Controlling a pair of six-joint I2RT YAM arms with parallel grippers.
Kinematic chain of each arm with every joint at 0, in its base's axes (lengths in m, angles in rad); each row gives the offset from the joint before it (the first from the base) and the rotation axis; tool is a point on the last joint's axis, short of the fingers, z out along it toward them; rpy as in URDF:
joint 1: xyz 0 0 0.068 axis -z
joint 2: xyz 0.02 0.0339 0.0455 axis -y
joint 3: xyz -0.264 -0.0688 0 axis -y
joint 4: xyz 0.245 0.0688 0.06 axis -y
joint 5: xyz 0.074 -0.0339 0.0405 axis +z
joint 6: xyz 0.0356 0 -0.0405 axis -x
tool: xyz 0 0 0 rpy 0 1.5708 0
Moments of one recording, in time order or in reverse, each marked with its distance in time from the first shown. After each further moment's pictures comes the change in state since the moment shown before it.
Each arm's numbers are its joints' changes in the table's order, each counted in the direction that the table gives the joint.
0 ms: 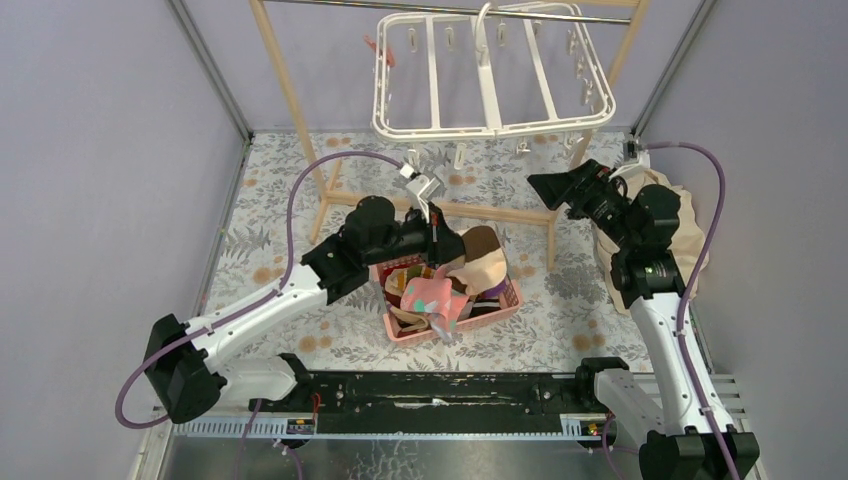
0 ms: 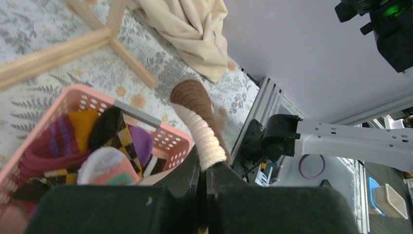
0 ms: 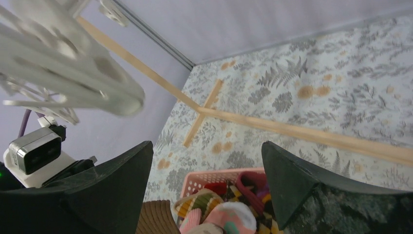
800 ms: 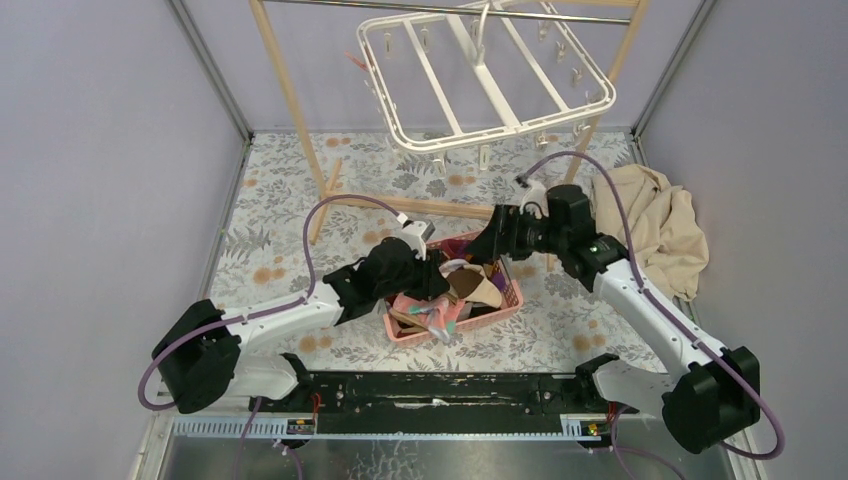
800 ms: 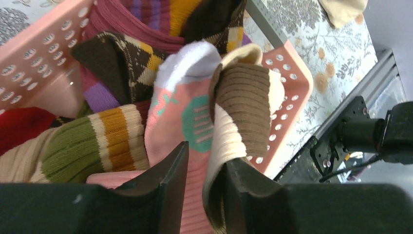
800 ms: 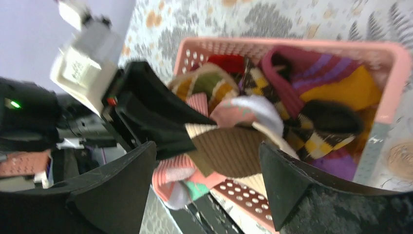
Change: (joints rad) left arm 0.050 -0.055 -0.321 -0.005 0.278 0.072; right arm -0.325 -0.233 -0.009 -0.299 0.090 0.186
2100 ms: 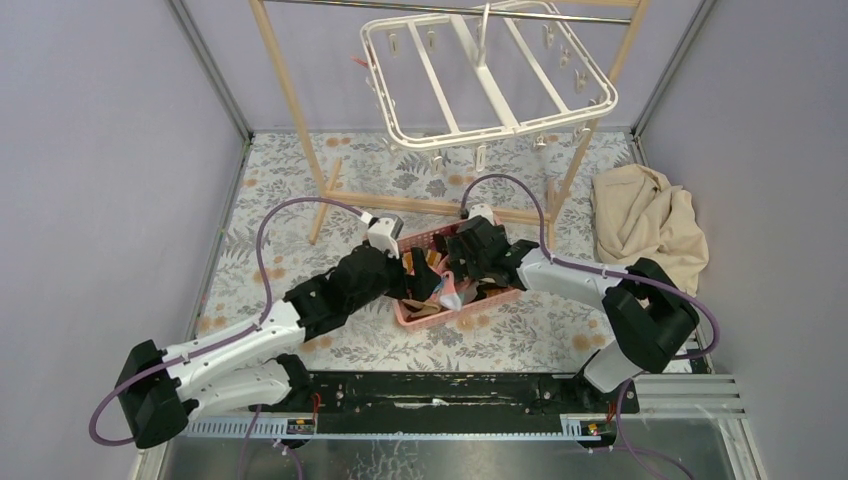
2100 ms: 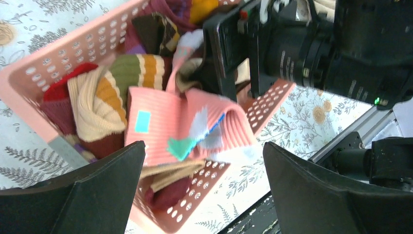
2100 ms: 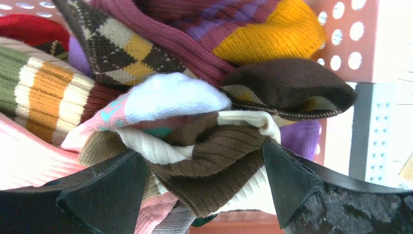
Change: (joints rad) left arm 0.035 0.298 -0.011 -0.199 0.251 0.030; right arm -0.412 -0.453 0.027 0.016 -0.883 0.141
